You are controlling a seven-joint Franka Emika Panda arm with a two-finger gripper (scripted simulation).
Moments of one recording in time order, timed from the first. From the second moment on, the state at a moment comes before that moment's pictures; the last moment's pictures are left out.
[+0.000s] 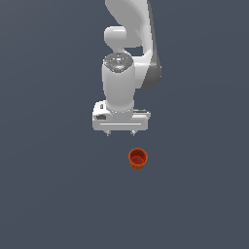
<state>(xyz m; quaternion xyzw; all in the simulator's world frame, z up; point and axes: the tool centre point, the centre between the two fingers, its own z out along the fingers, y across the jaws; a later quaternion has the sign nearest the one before) 0.012 -0.015 0.182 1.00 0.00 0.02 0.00</state>
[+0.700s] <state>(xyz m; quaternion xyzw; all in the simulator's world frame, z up) 0.014 -0.007 0.181 1.00 0.01 0.02 -0.01</state>
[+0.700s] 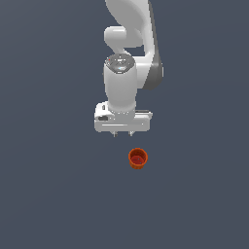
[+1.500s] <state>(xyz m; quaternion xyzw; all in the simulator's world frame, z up) 0.036 0.003 0.150 0.99 0.10 0.05 -0.03</state>
